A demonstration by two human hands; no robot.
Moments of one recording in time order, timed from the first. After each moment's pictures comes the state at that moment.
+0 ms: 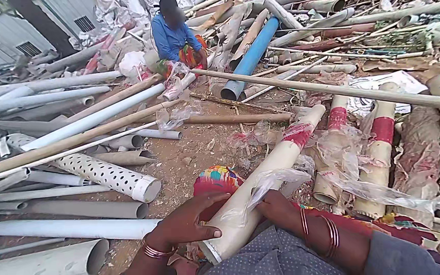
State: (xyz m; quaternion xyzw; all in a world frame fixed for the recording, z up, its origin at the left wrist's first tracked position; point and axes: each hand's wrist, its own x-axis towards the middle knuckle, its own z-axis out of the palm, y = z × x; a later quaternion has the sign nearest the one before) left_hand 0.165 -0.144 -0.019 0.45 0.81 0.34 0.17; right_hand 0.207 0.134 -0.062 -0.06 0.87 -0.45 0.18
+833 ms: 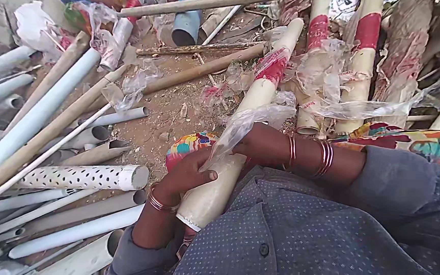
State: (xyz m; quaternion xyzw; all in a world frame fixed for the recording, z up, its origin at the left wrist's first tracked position) left_hand 0.123 -0.072 -0.045 0.36 0.75 0.44 0.33; right_hand 0.178 0.176 -0.067 -0.17 0.91 -0.38 0.08
